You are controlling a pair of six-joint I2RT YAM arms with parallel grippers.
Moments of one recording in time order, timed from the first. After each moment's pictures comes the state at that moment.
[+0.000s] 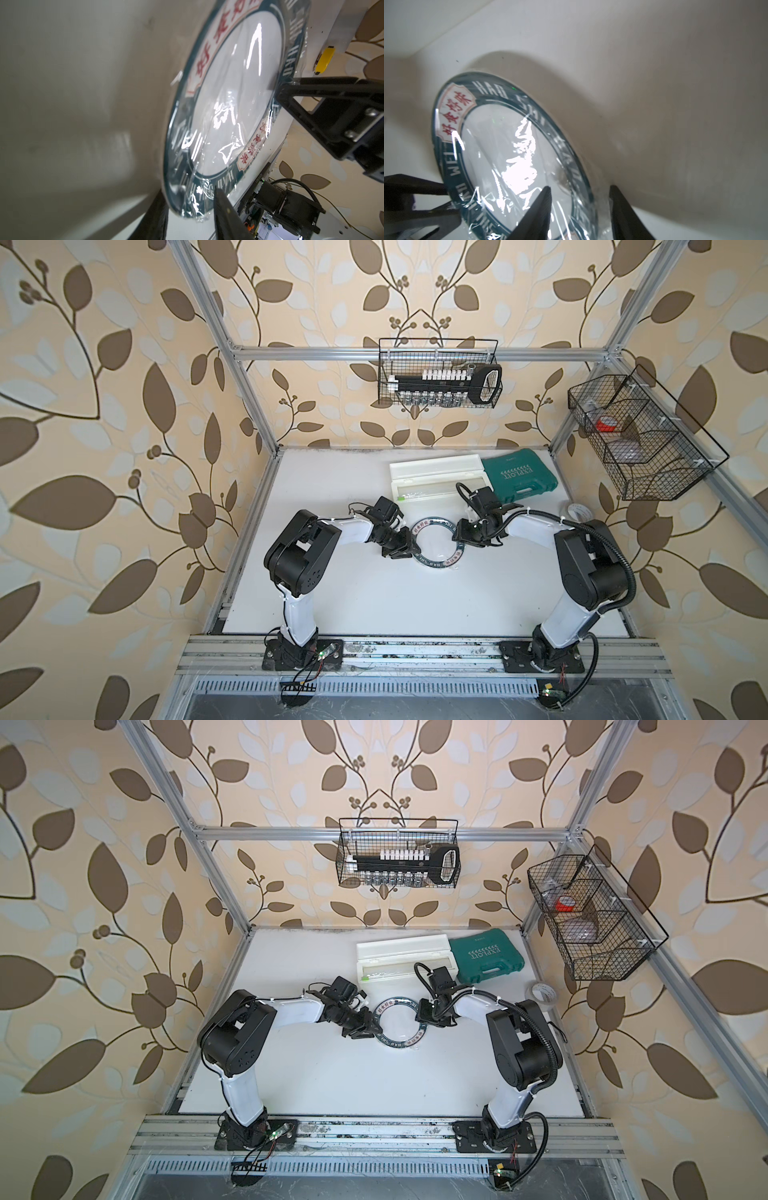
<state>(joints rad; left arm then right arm) -0.53 1.87 1.01 -0.25 0.68 -0.74 0.32 1.75 1.00 -0.45 -0.23 0.50</state>
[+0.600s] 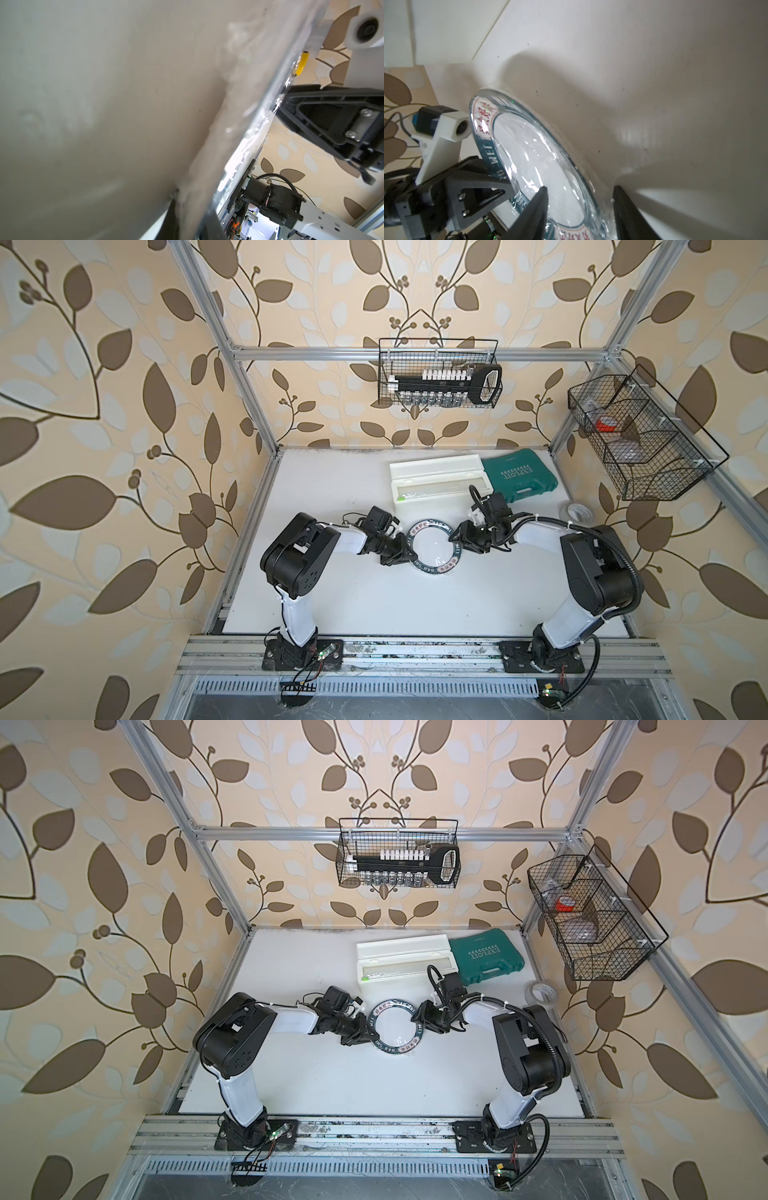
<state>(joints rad) -0.51 1.85 0.80 0.08 0.78 -0.89 0.23 1.66 0.85 -0.31 -0.48 0.65</state>
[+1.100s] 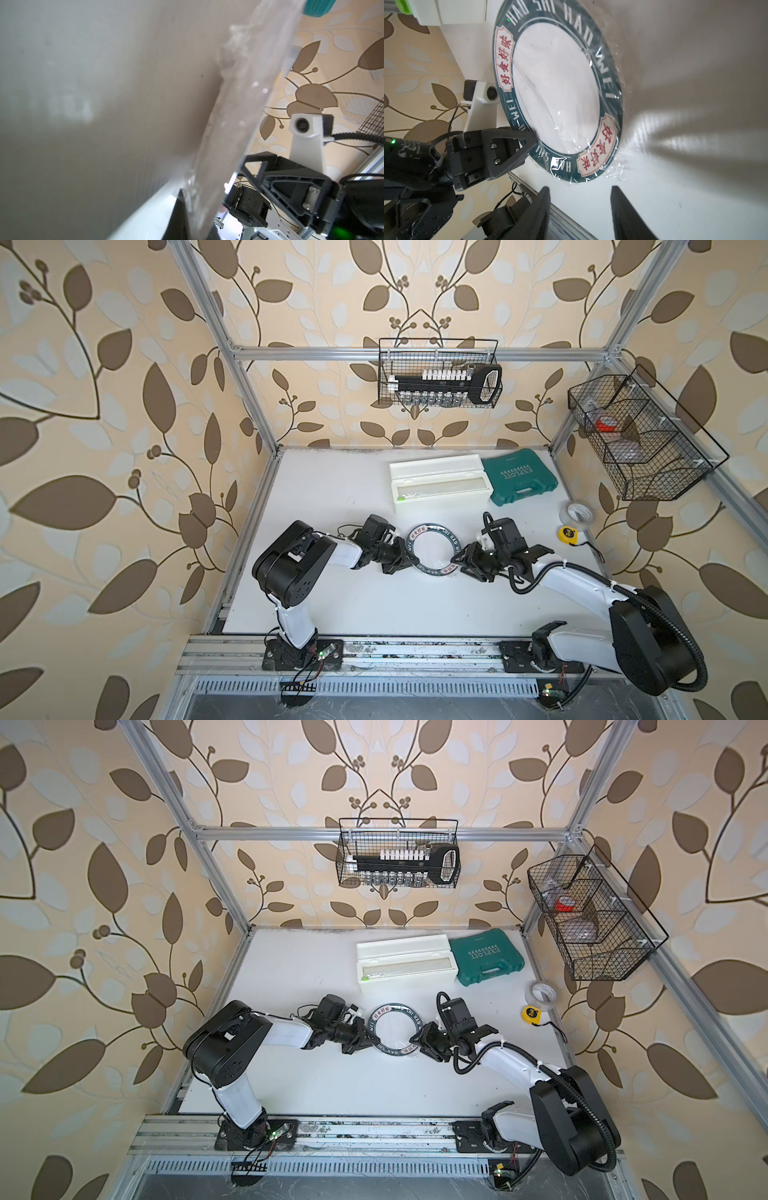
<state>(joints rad) -0.55 1.78 0.67 0.30 0.76 -1.18 0.41 1.27 0.53 -0.25 -0.47 1.08</state>
